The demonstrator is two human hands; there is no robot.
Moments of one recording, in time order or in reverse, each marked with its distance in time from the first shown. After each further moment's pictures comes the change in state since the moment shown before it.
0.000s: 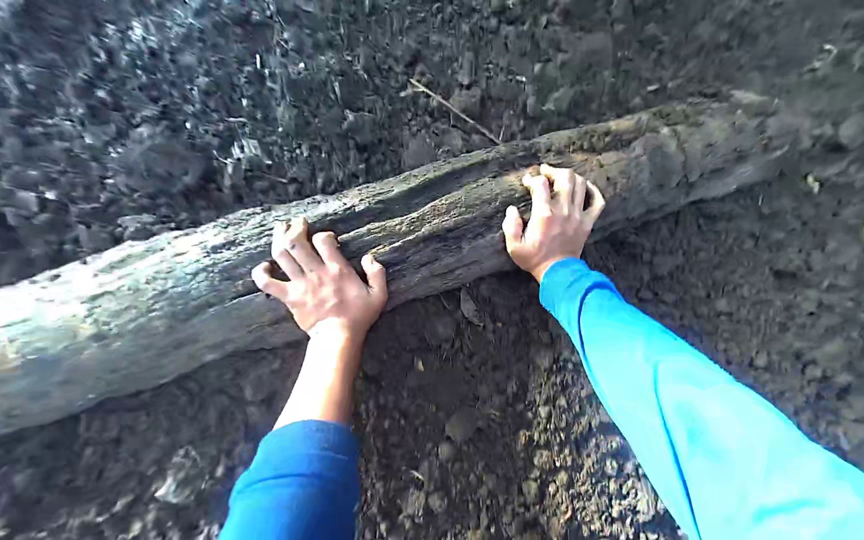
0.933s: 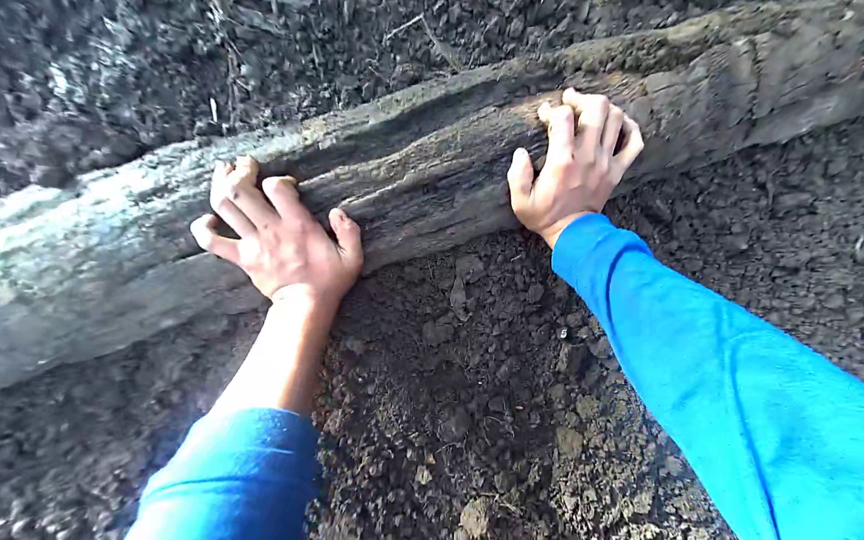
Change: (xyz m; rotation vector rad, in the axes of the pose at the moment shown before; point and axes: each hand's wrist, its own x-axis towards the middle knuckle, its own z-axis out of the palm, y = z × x) left_hand 0.158 0.014 0.038 0.036 0.059 0.076; right_hand 0.133 0.001 0.080 0.016 0.133 0.012
